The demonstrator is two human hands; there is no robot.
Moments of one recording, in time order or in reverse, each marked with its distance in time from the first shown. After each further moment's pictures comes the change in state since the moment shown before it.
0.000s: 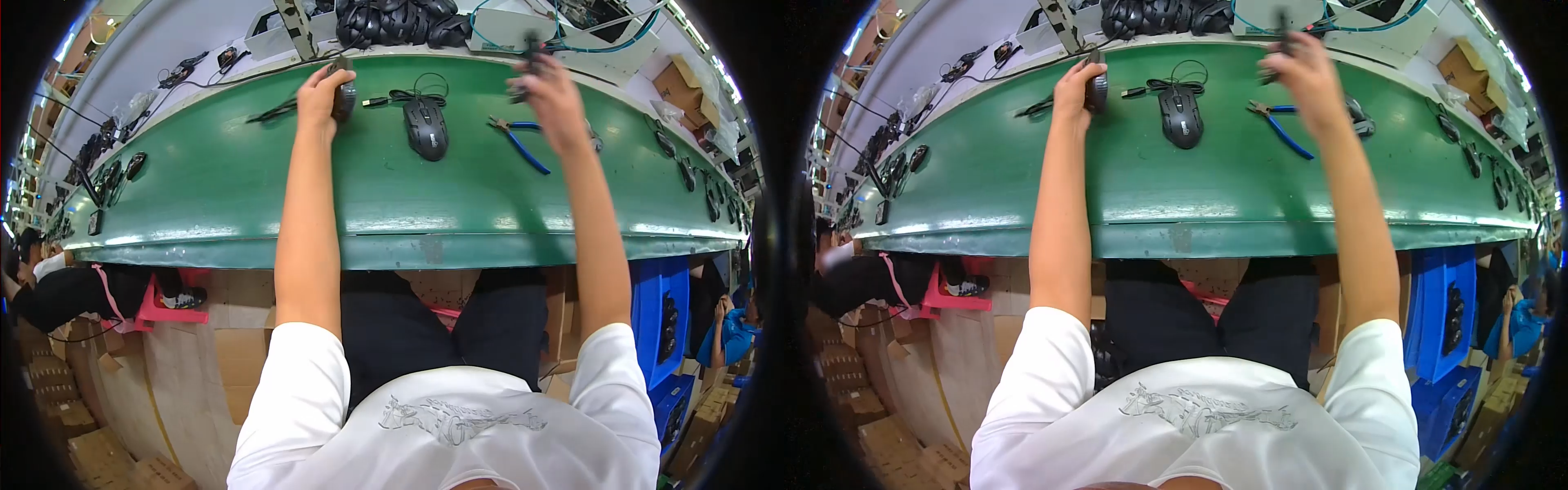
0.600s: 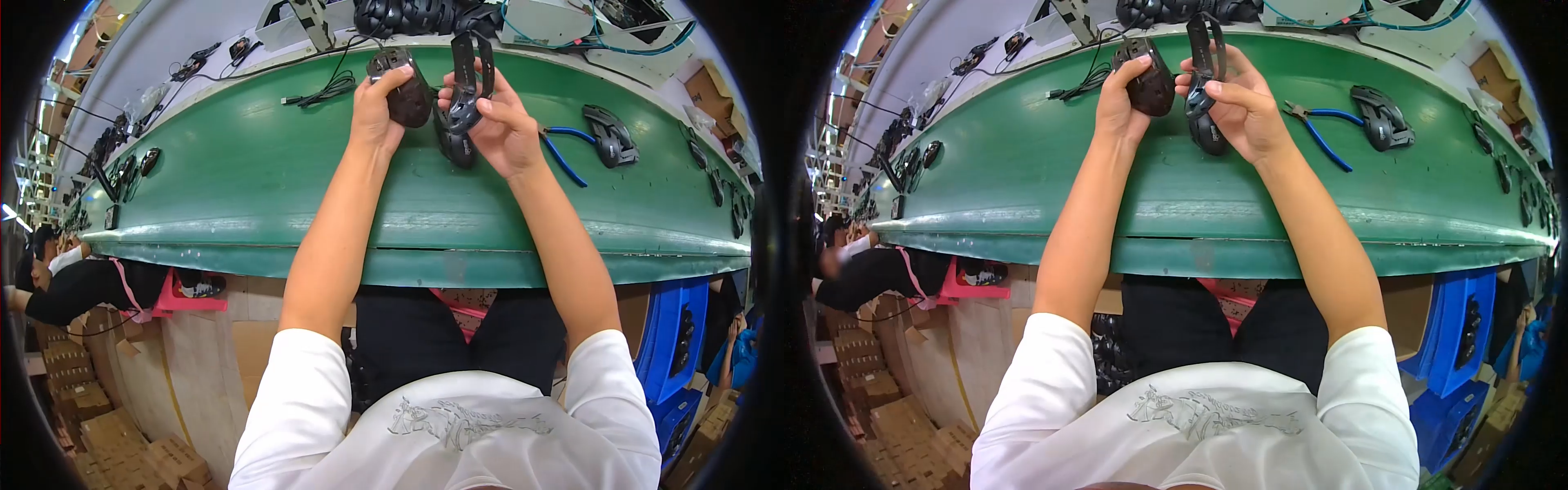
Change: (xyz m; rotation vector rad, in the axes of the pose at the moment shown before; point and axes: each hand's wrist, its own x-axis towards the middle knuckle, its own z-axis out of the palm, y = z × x) left_hand -0.026 -0.021 0.042 -0.362 -0.272 -0.124; right_hand -0.009 0.064 0.099 0.702 -0.285 0.125
